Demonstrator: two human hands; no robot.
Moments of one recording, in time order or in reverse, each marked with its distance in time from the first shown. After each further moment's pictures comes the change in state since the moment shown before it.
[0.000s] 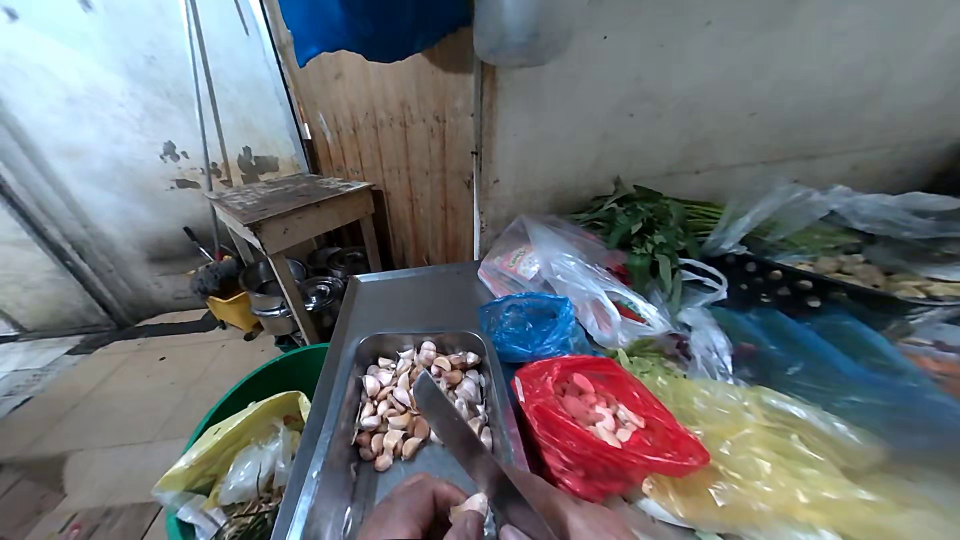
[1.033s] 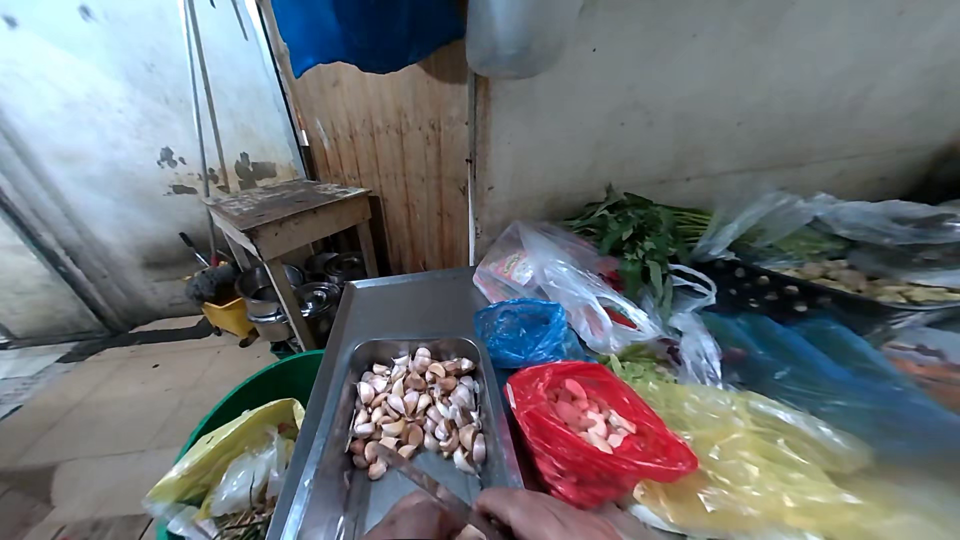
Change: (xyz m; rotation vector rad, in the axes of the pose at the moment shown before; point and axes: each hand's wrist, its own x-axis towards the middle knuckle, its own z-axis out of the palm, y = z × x) left_hand -0.004 0.010 0.002 0.365 0.016 0.147; right_hand 0.000 0.008 0.005 -0.200 0.041 -0.142
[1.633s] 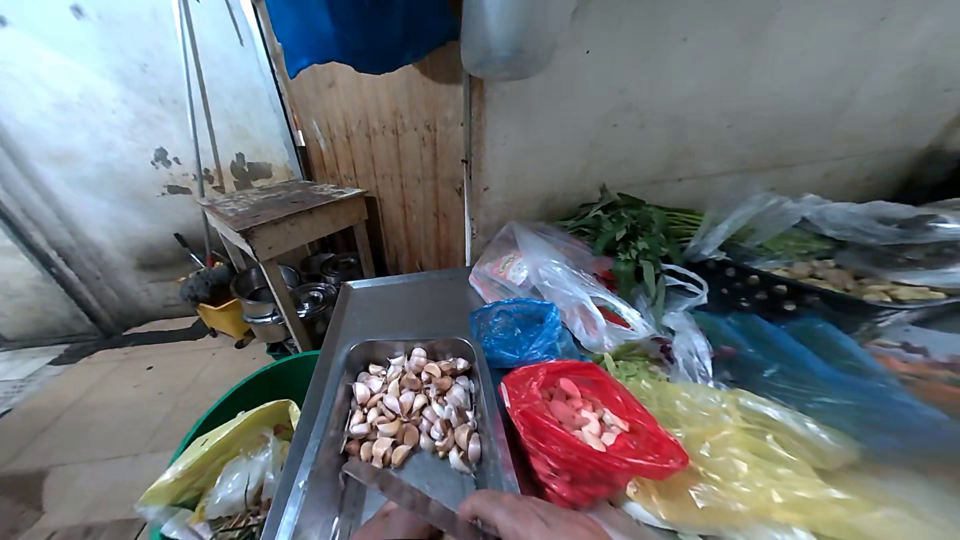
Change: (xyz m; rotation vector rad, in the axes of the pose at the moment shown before) left_hand 0.001 -0.010 0.002 -0.034 -0.033 -0.037; right_hand 0.001 0.004 0.000 -0.011 -0.094 0.017
